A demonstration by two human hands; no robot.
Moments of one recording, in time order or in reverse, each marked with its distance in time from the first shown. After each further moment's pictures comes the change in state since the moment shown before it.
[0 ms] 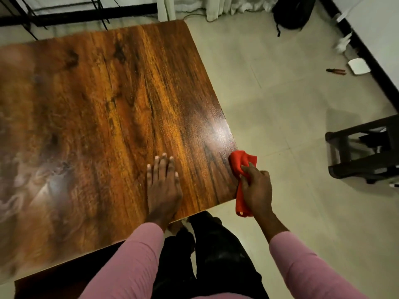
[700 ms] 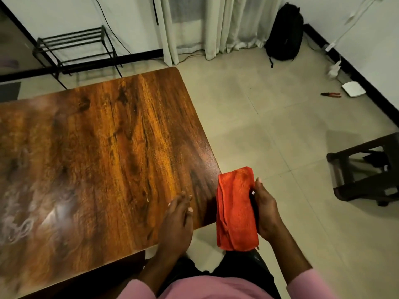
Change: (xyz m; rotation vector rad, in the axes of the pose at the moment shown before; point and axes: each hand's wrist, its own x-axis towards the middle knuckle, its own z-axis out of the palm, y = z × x) left_hand -0.044 0.097 -0.041 -0.441 -0.126 -0.100; right_hand 0.006 -0.022 -0.113 1.291 -0.458 0.558
